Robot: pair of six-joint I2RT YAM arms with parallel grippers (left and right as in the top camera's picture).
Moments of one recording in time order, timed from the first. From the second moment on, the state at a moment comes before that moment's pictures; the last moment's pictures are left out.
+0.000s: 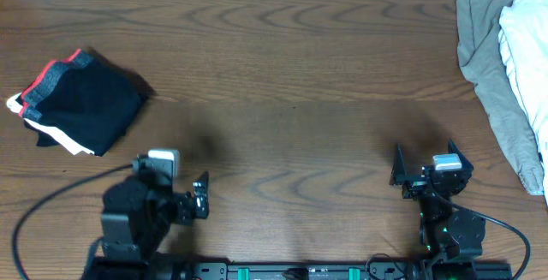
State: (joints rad) left arm -0.09 0.37 0.61 -0.91 0.12 -0.07; right arm 0.04 0.01 0.01 -0.07 -0.01 -0.10
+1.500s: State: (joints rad) left arm -0.05 0.01 0.02 -0.12 0.01 -0.07; right arm 0.04 0.01 0.01 -0.07 -0.01 -0.10
